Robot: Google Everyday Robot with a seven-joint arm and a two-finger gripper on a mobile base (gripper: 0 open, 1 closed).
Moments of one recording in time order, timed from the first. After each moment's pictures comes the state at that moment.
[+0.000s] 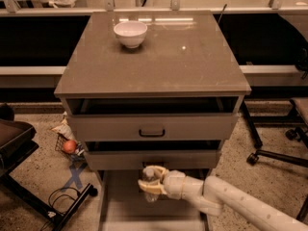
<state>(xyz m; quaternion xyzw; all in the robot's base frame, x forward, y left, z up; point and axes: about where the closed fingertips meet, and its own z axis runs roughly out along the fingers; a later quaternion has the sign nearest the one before) 0.503 0.022 0.476 -0.39 0.61 0.42 0.55</state>
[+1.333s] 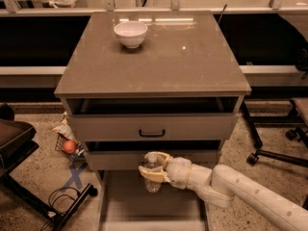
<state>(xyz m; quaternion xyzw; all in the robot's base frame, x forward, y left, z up) 0.503 0.014 0.586 -0.38 0.61 0.41 0.56</state>
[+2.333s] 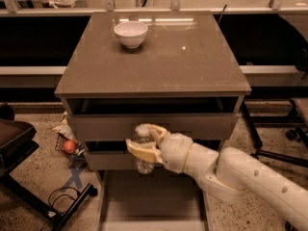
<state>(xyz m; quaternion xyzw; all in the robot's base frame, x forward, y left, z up) 0.481 0.038 0.761 -0.36 0.61 0.37 0.60</state>
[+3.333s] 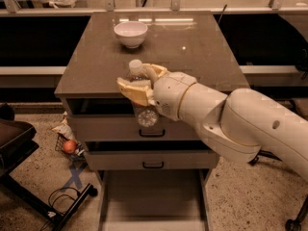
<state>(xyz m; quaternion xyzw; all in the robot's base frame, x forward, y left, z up) 0.522 0.042 0.936 -0.34 0.63 0.27 0.64</state>
